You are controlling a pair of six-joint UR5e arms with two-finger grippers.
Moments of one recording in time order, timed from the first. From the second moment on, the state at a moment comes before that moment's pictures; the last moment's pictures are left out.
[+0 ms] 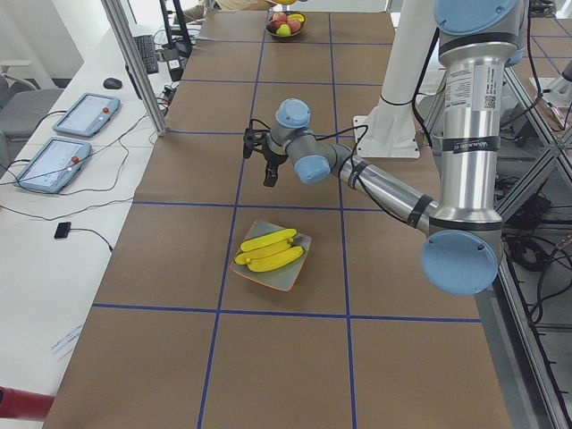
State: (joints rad) left arm -0.96 -1.55 -2.06 -2.09 -2.10 -1.08; right arm 1.67 -1.48 0.96 -0.60 1.92 0.31
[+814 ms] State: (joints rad) left arm -0.96 -1.59 -2.06 -2.10 -2.10 -1.10; right arm 1.65 -1.39 1.29 -0.87 1.88 0.74
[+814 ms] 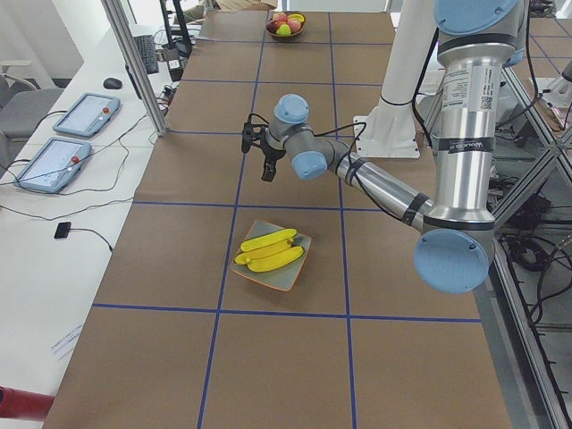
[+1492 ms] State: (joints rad) left arm -0.93 -1.69 -2.05 -2.10 -2.10 -1.15; right arm 1.36 -1.27 1.45 -0.89 1.87 1.43
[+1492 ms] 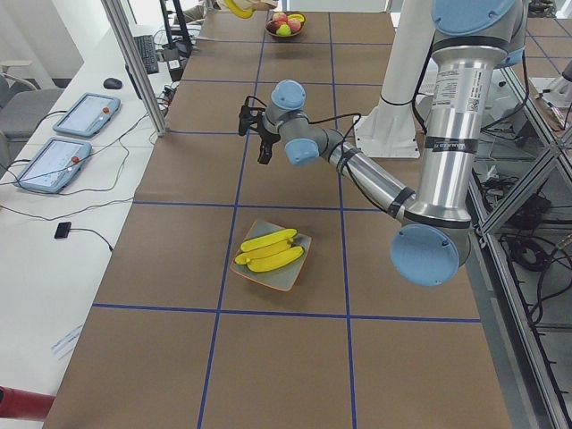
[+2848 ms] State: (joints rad) left arm -0.77 -2.08 -1.99 -2.13 -2.09 -1.48; right arm 0.83 -1.10 1.90 -0.96 1.84 1.92
